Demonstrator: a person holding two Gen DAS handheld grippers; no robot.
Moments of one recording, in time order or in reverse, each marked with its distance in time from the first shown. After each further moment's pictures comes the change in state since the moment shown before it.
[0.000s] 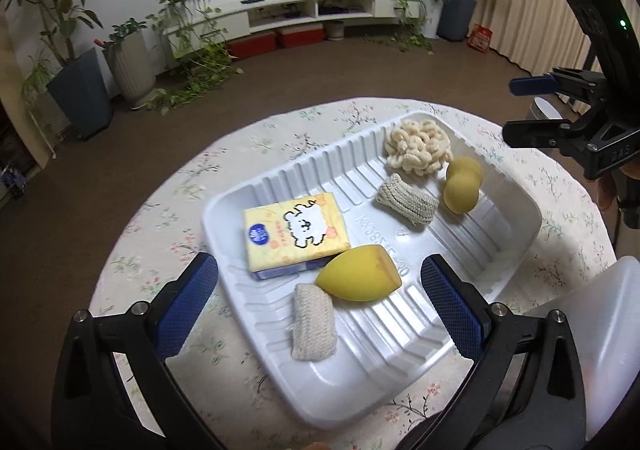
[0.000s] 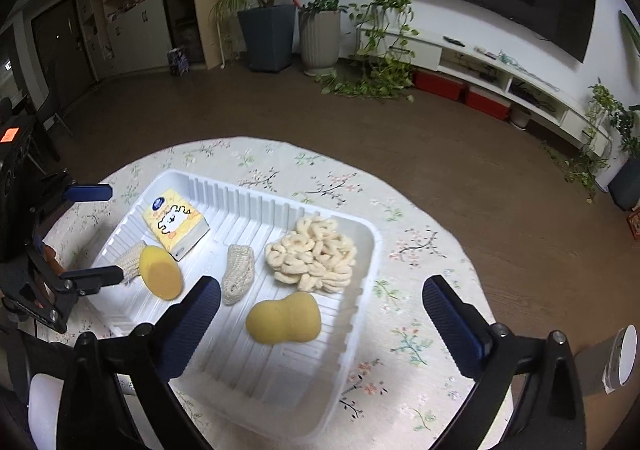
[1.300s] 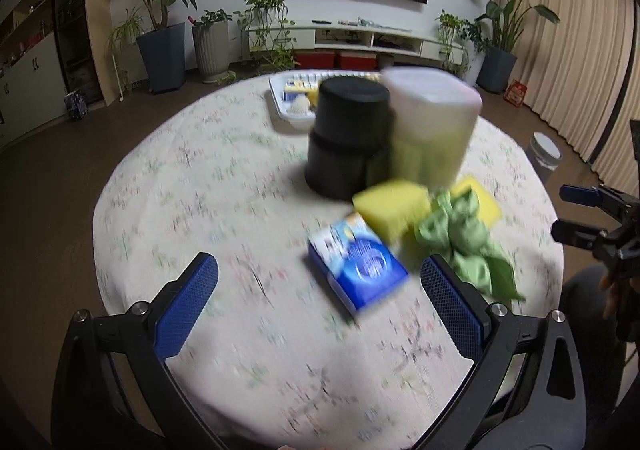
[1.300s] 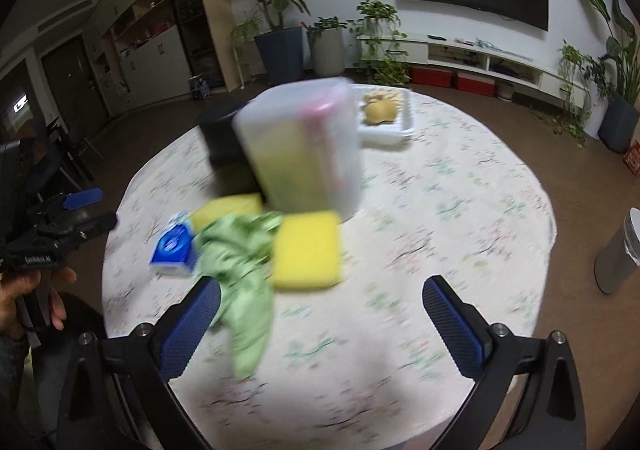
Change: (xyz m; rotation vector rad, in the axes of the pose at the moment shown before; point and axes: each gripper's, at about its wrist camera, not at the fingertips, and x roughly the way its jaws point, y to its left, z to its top) left arm -0.204 -0.117 -0.250 -0.252 -0.120 0.139; right arm -0.201 0.142 -0.274 0.115 -0.097 0.069
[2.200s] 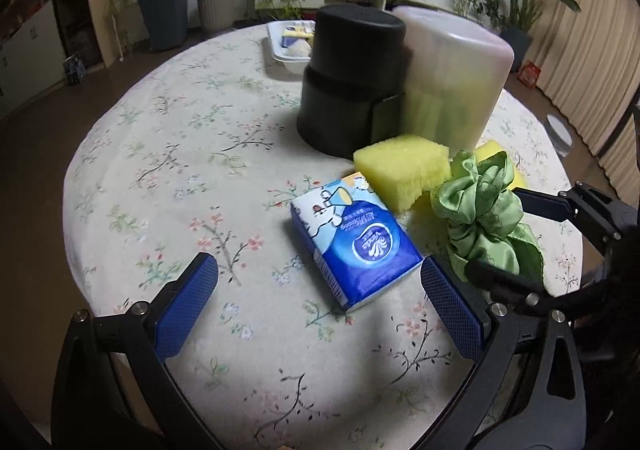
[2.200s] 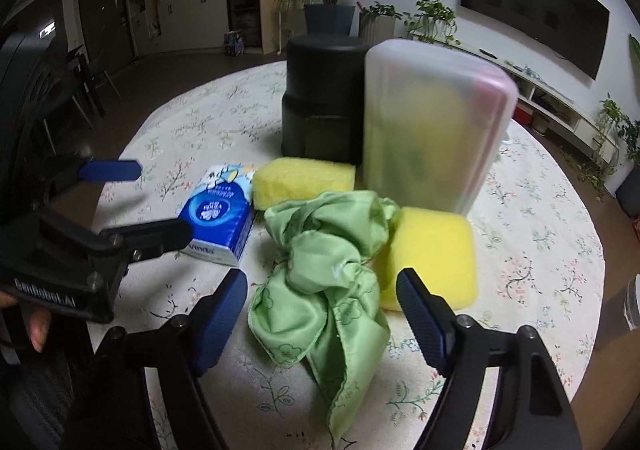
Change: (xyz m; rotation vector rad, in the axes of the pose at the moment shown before) left arm 0.052 -0.008 -0.005 -0.034 0.149 0.003; right arm 0.075 0.082 0.001 -0.223 0.082 -0.001
